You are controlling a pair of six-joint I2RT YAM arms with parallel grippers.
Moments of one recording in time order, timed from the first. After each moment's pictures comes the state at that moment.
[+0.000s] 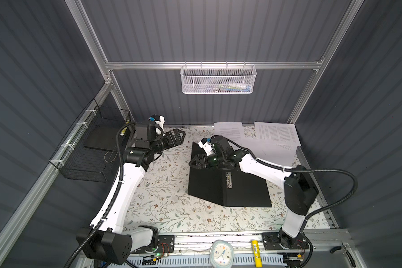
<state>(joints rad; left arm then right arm) -0.23 1.26 1.37 -0.62 0.31 -0.48 0.77 1.86 1.38 -0.22 -0.51 0.59</state>
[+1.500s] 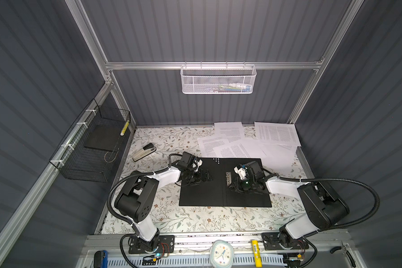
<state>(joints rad) -0.51 1.70 0.91 -0.25 0.56 -0.52 0.46 1.57 0.62 -0.03 -0.55 0.61</state>
